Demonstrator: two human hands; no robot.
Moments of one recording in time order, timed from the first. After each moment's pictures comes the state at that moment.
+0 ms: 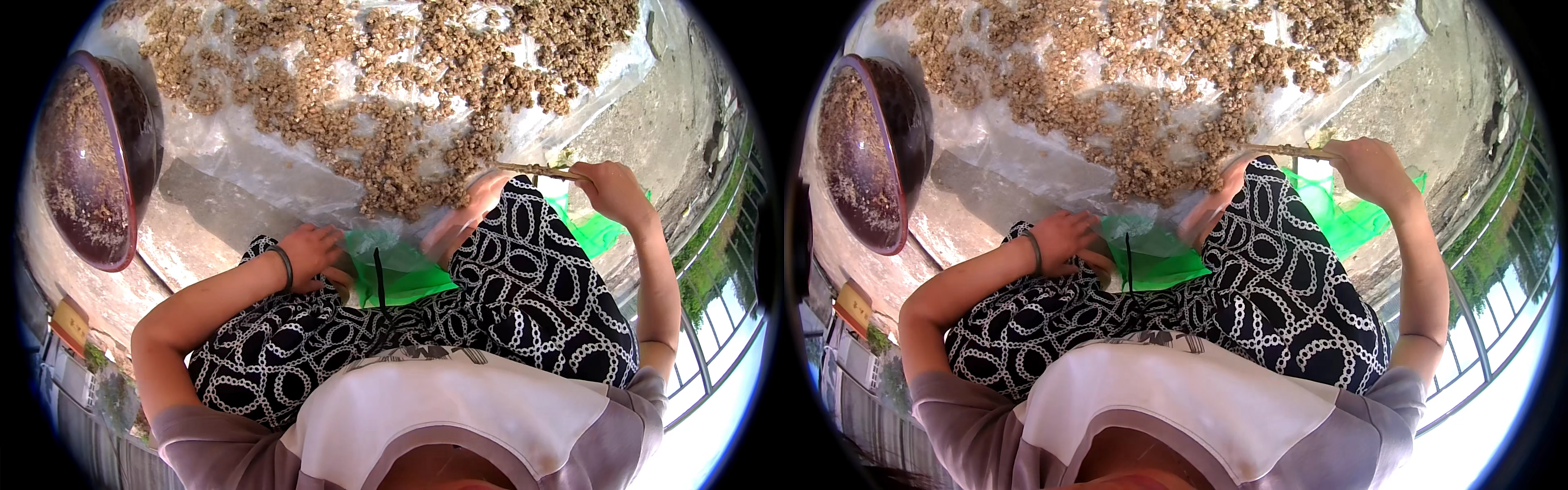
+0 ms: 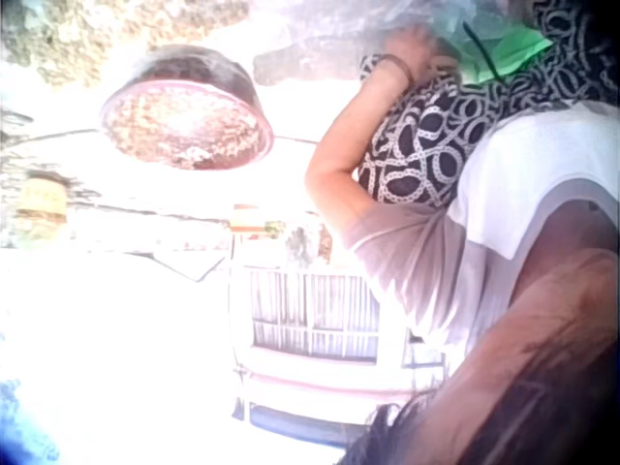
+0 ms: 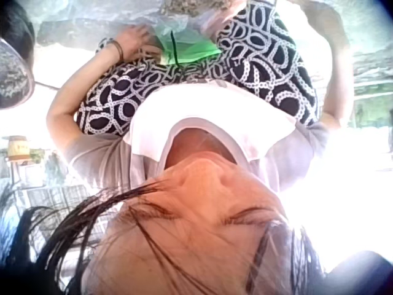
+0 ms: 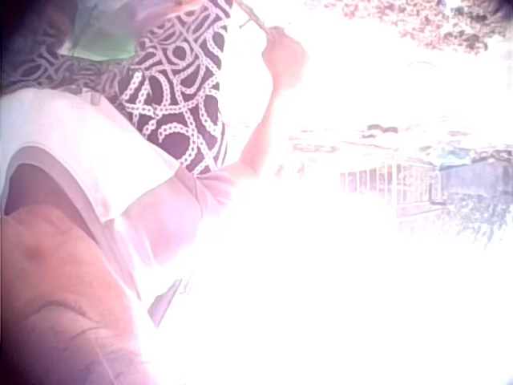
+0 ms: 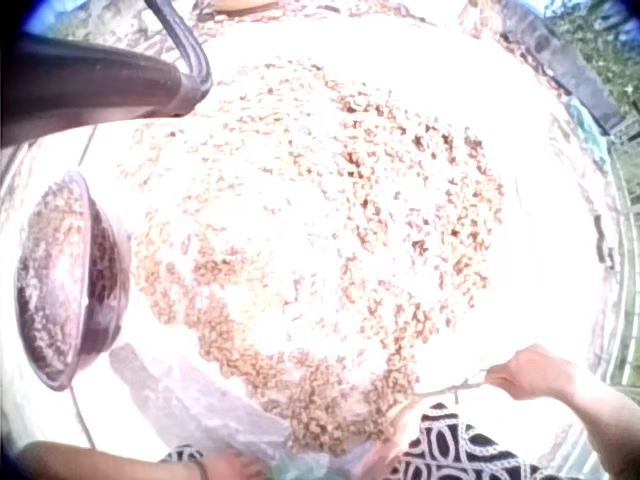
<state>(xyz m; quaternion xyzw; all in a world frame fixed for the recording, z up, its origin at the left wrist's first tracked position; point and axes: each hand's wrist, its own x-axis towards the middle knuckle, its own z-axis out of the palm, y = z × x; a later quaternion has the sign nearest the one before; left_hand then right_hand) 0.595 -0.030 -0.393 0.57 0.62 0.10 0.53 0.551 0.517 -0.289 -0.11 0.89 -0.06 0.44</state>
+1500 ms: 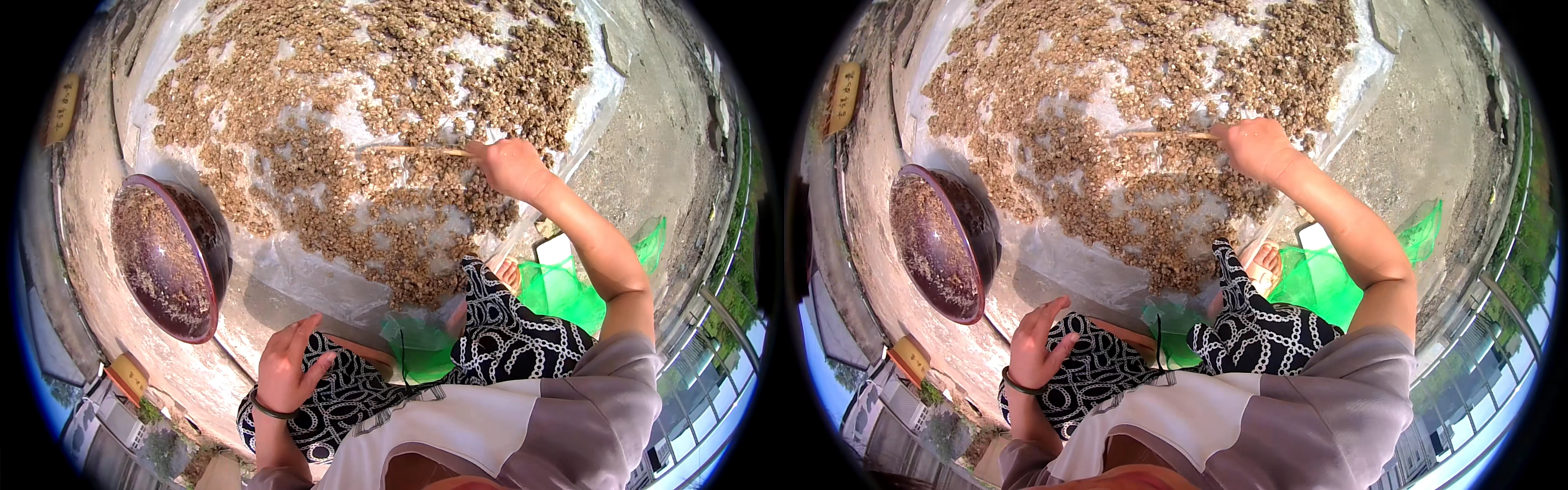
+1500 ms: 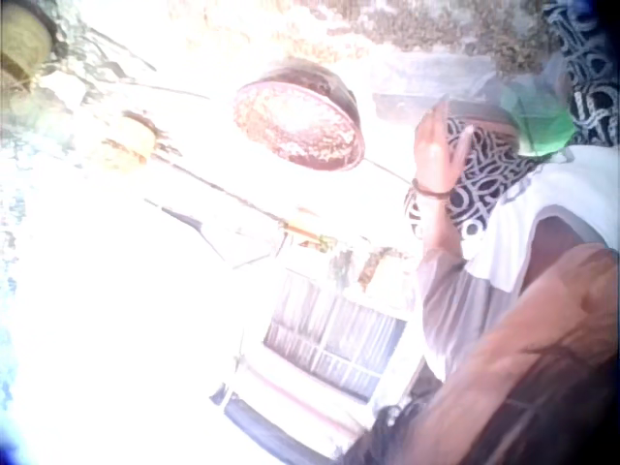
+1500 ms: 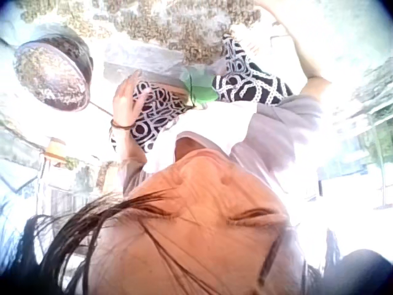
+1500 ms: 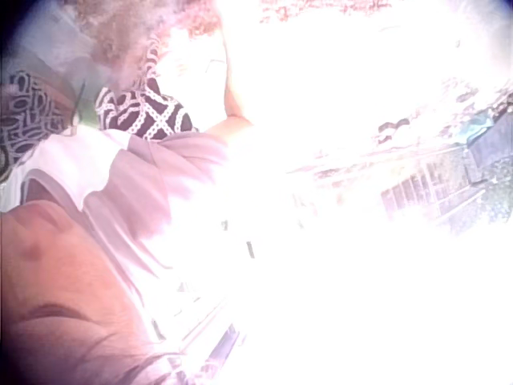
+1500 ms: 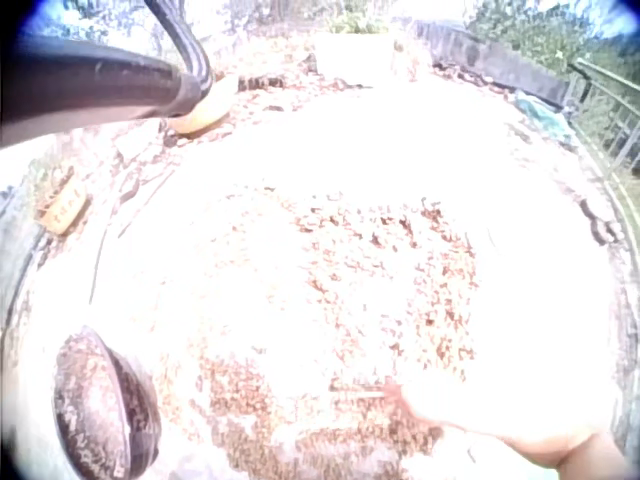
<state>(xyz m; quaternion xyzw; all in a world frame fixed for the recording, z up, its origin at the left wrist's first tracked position) 0.489 0.024 -0.174 0.23 0.89 0.23 0.33 0.419 0.464 -0.353 -0.09 0.95 -0.08 0.29</state>
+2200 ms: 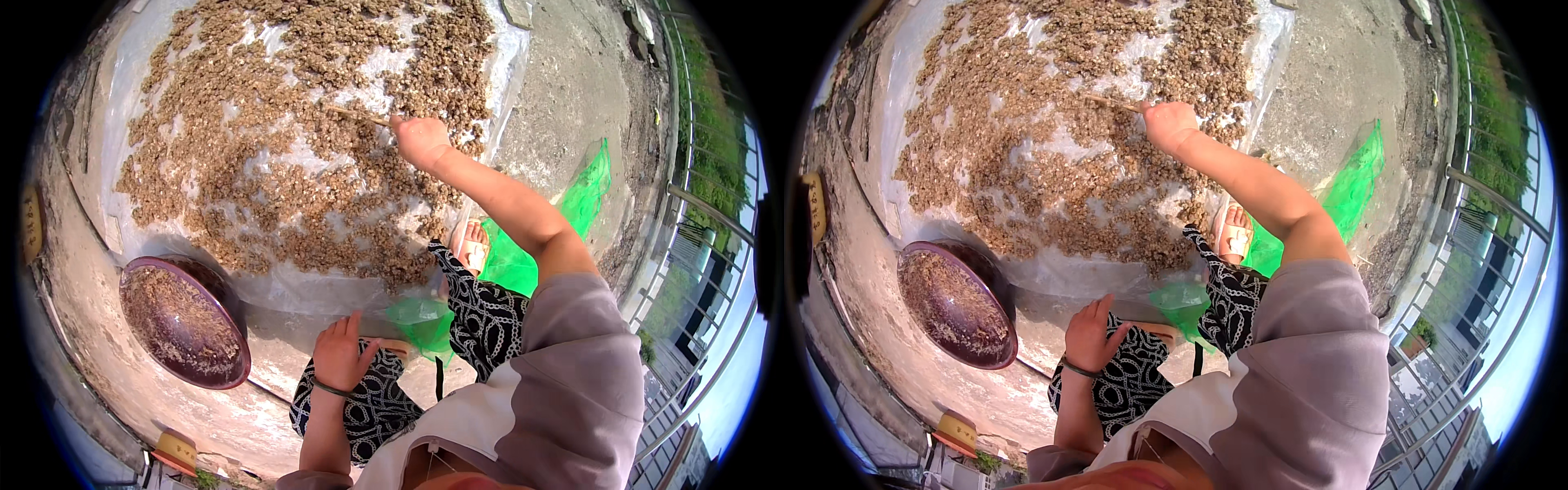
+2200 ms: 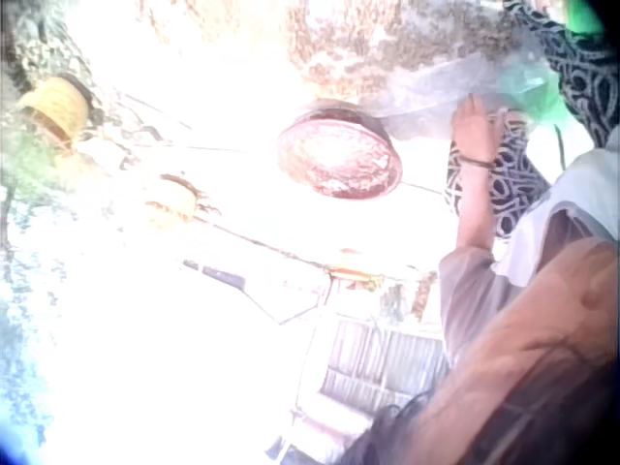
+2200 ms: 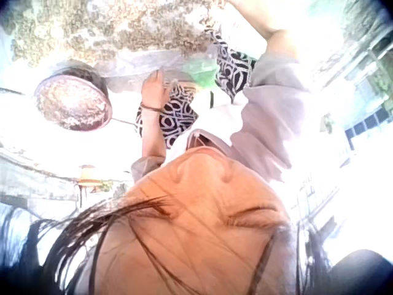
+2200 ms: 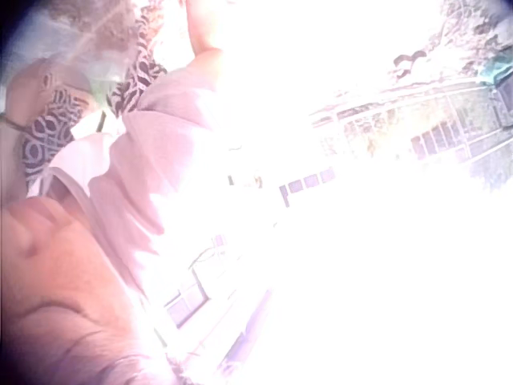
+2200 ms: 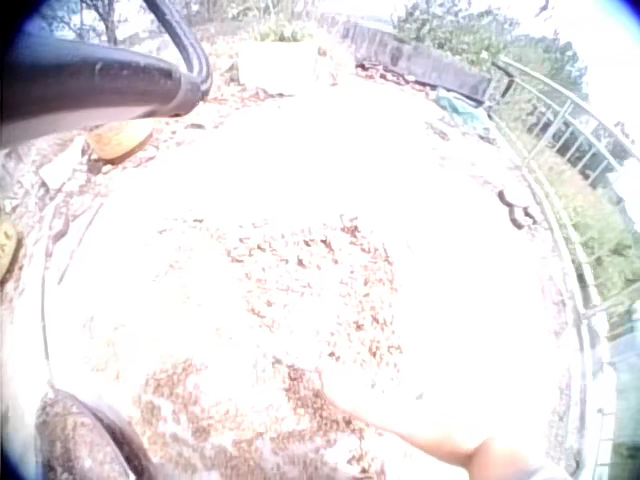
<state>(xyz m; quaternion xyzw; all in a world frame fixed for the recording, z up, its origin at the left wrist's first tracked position) 0.481 0.049 -0.181 0.34 0.83 0.19 0.41 0.383 0.428 -0.343 0.11 0.96 -0.11 0.23</state>
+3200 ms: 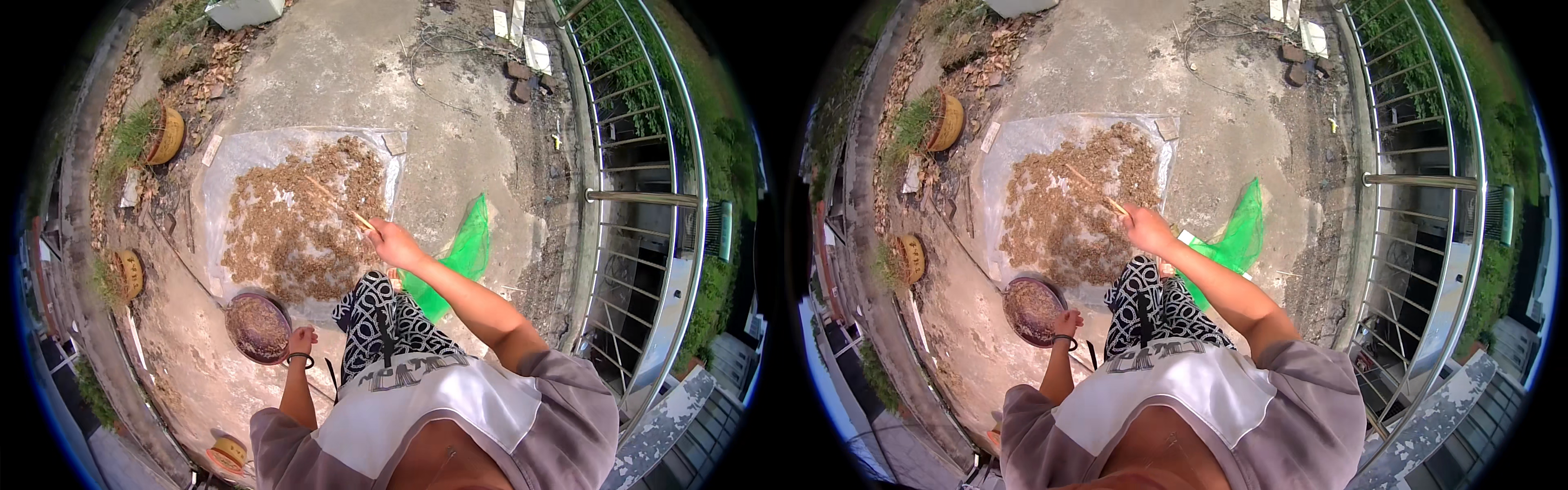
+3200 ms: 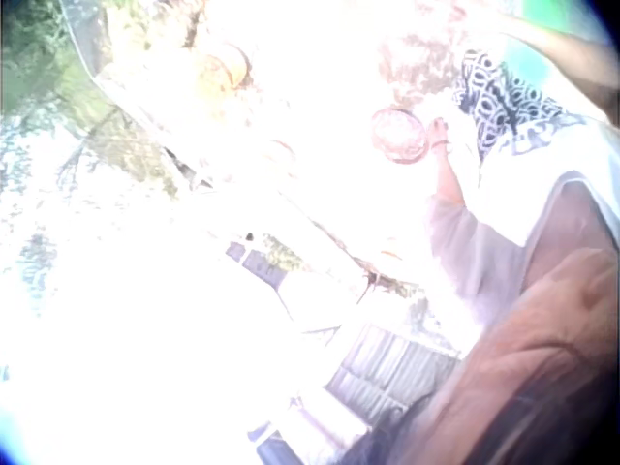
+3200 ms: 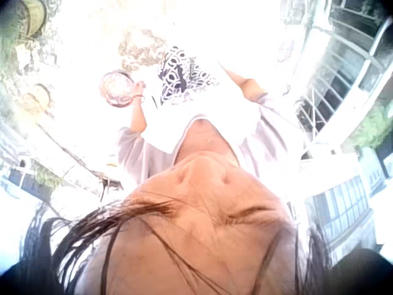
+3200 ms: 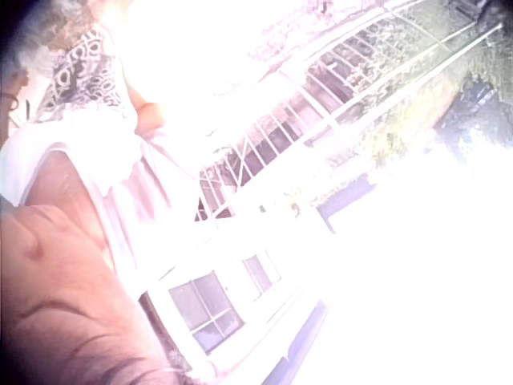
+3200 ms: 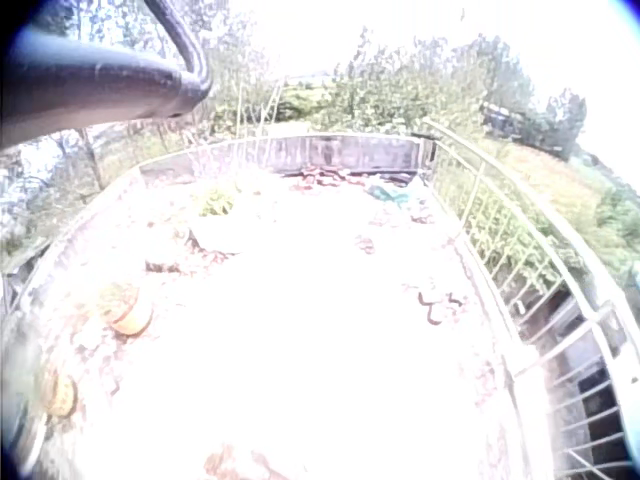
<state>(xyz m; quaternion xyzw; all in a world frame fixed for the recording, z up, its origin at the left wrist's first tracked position) 0.482 0.191 0.278 -0.09 0.82 0.38 0.42 0.524 0.679 0.436 0.28 0.80 -0.53 0.05</state>
